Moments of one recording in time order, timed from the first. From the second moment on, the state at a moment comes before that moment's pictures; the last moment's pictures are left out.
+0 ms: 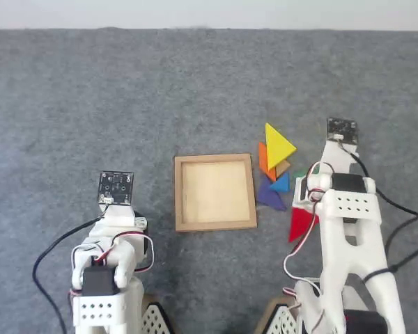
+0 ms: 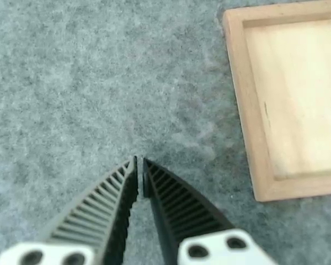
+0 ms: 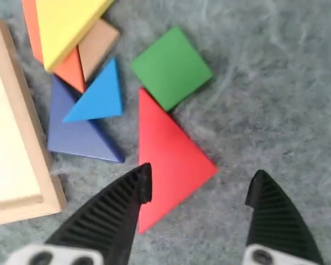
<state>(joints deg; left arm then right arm) -8.4 -103.0 97.1 72.0 0.7 0.0 -28.7 51.4 61.5 -6.7</state>
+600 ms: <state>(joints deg) -8.5 -103.0 97.1 72.0 0.7 -2.9 -10.7 49.3 54.8 -8.5</state>
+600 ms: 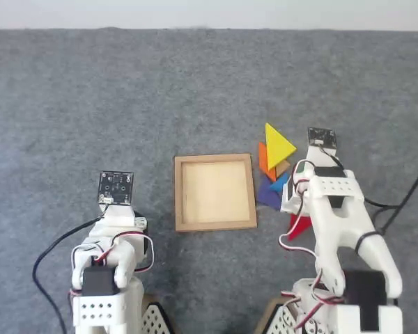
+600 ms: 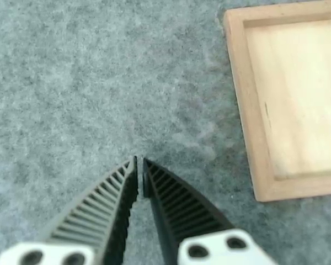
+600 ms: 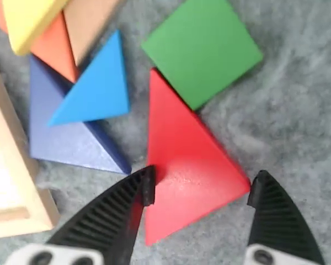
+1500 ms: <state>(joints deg) -8.5 -103.0 97.1 72.0 0.7 1.2 -14.6 47.7 54.1 -8.5</state>
